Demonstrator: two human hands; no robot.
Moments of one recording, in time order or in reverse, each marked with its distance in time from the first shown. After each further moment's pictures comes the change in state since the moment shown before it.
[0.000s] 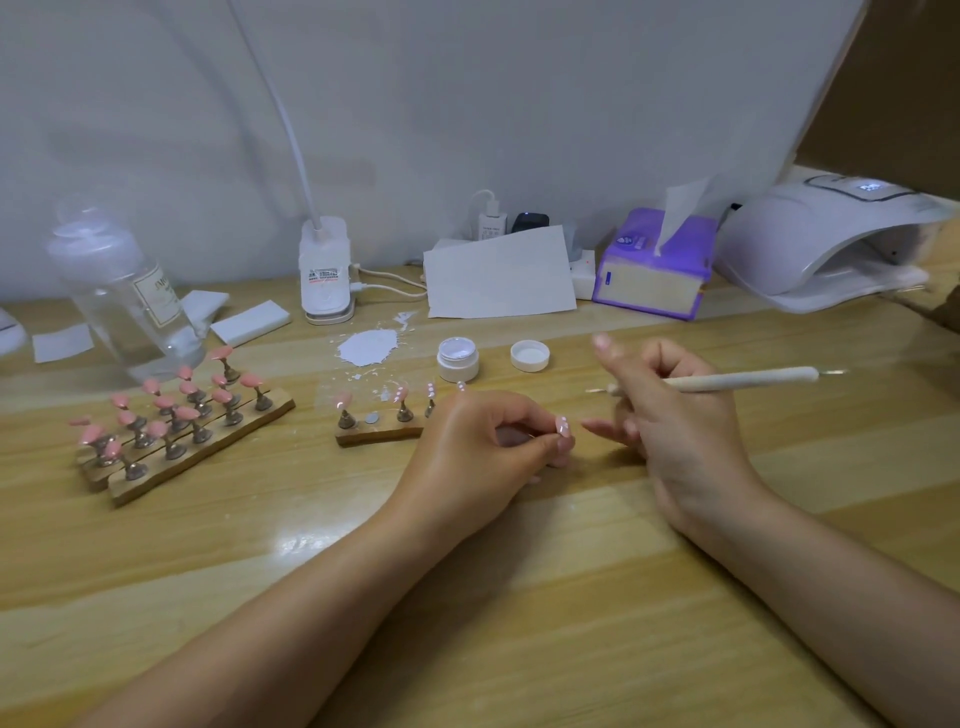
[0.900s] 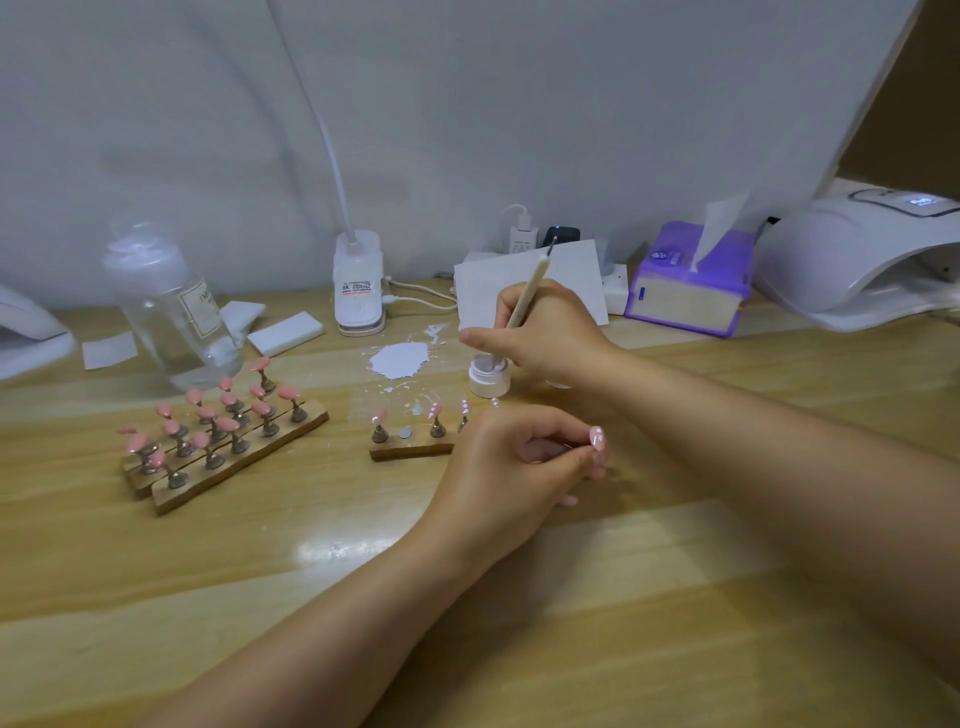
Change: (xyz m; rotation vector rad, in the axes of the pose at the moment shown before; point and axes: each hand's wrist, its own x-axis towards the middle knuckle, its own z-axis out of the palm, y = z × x) left_hand -0.002 0.003 -0.002 -0.100 0.019 0.038; right_hand 0.084 0.015 0.080 -0.852 -0.441 -0.235
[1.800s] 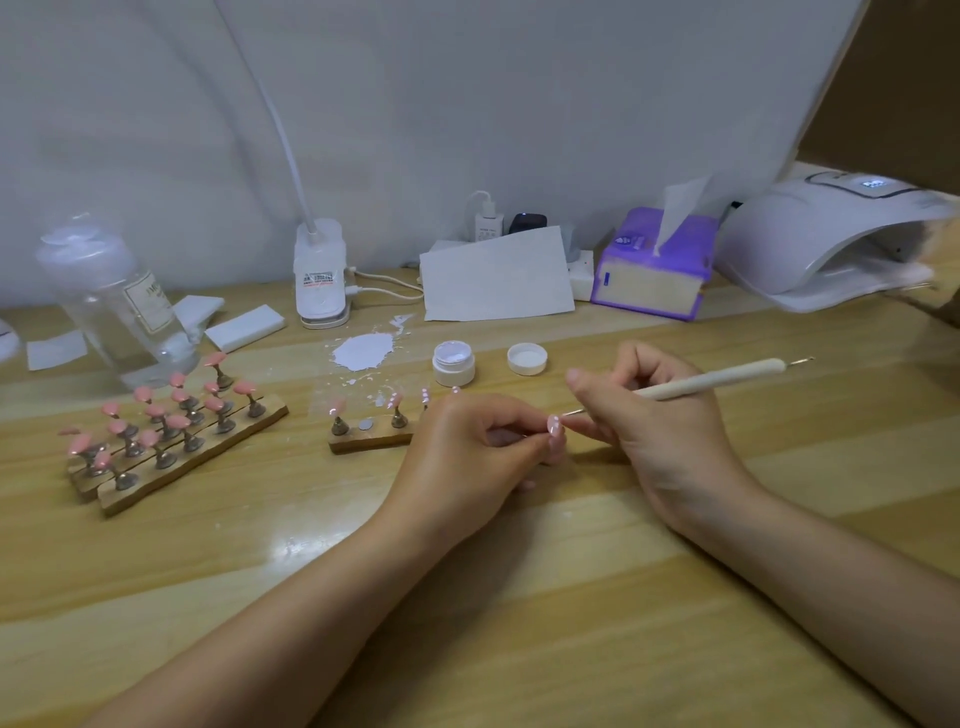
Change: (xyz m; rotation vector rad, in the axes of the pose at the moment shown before) left_hand 0.003 -0.003 0.002 0.086 0.010 -0.038; right_hand -0.111 0.011 -0.034 0.870 0.300 0.176
